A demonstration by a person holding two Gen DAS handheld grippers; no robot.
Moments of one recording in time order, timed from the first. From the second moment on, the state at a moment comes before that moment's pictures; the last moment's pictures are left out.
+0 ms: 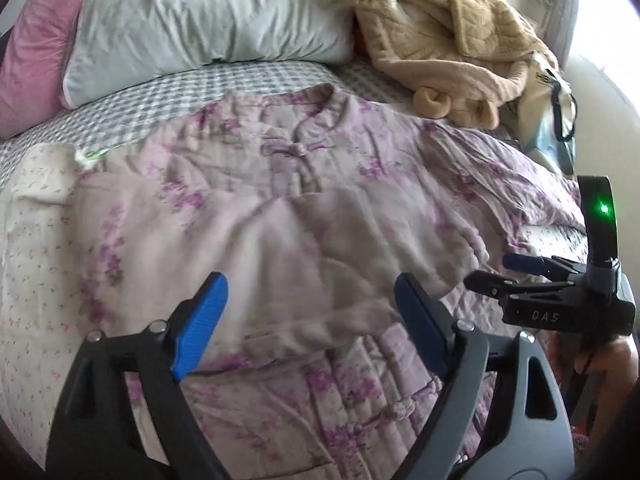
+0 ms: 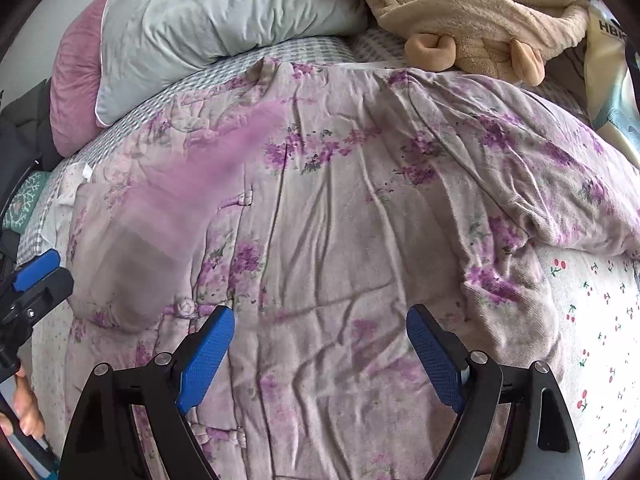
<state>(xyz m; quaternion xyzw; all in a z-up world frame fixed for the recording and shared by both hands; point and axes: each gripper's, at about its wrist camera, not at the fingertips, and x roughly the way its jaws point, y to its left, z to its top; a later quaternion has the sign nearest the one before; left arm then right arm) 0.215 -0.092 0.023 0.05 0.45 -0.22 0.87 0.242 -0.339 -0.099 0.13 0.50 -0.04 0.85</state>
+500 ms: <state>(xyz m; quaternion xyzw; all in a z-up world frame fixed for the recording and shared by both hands) 0.254 0.011 -0.038 -0.04 0.47 -0.11 0.87 0.277 -0.332 -0.136 0.17 0.50 -0.02 0.85</state>
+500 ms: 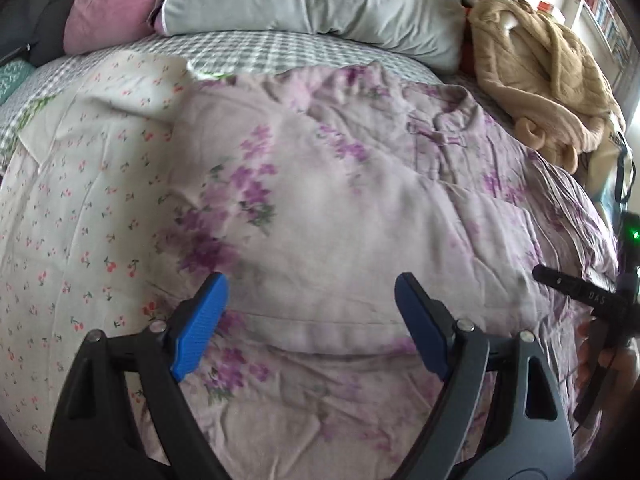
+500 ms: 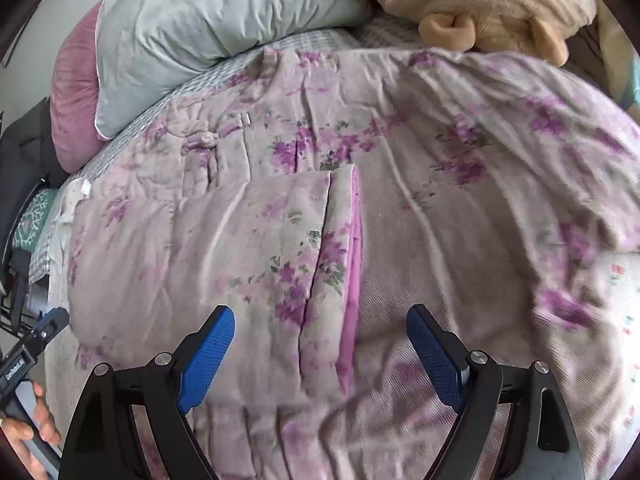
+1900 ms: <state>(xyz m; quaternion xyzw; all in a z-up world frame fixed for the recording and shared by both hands) 0.206 -0.028 0.015 -0.02 0.49 -0.13 0.86 0.198 -0.463 -0.049 0.16 0.45 -0.13 0.87</state>
